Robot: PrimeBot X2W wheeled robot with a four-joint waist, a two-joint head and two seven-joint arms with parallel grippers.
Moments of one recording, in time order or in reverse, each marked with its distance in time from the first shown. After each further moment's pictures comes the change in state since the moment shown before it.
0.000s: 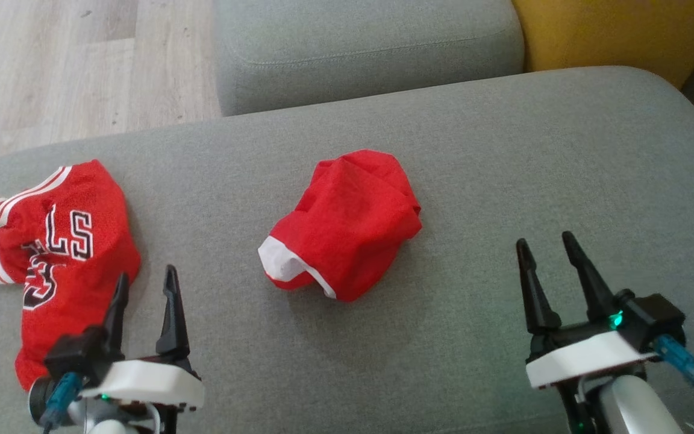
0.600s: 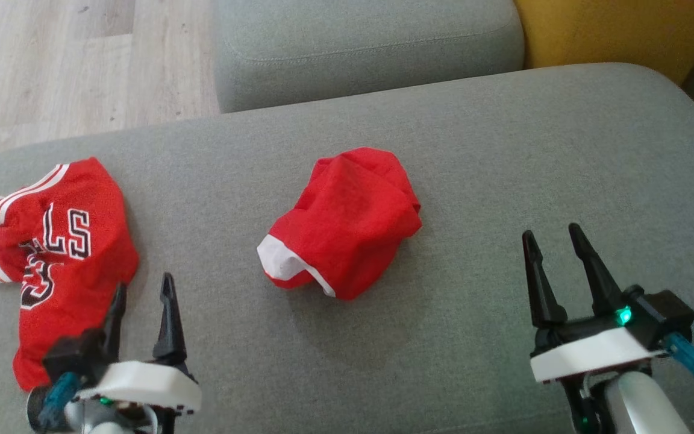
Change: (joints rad) left arm -0.002 0.095 -0.114 0.018 -0.141 0.100 0.001; right arm -0.007 0.001 -0.010 -0.033 0.009 0.000 0.000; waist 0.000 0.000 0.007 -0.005
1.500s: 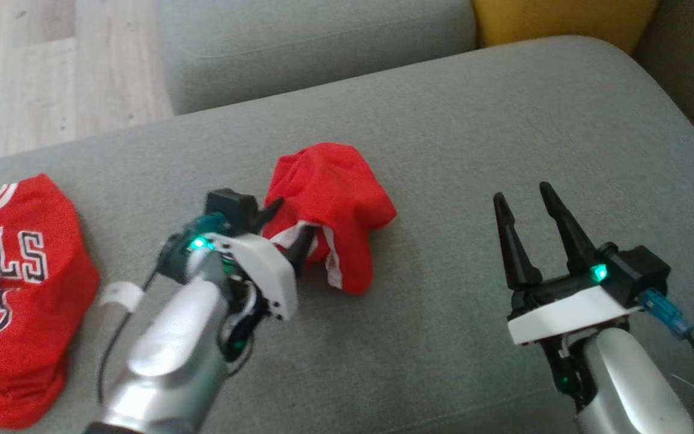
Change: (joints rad) left arm -0.578 -0.130 -0.314 0.543 -0.012 -0.304 0.204; right arm -0.136 -0.008 0.085 0.061 0.016 0.000 0.000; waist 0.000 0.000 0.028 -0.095
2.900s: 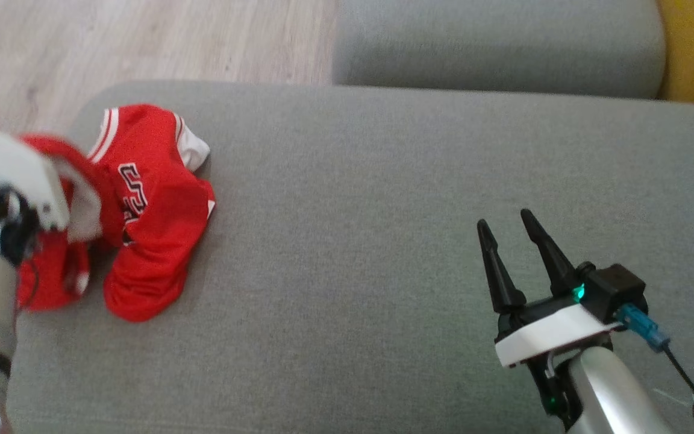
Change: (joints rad) left arm -0.253 0.289 0.436 0.293 0.149 -0.018 0.382; right arm 0.021 0.015 0.032 0.057 0.002 0.000 0.000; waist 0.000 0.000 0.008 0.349
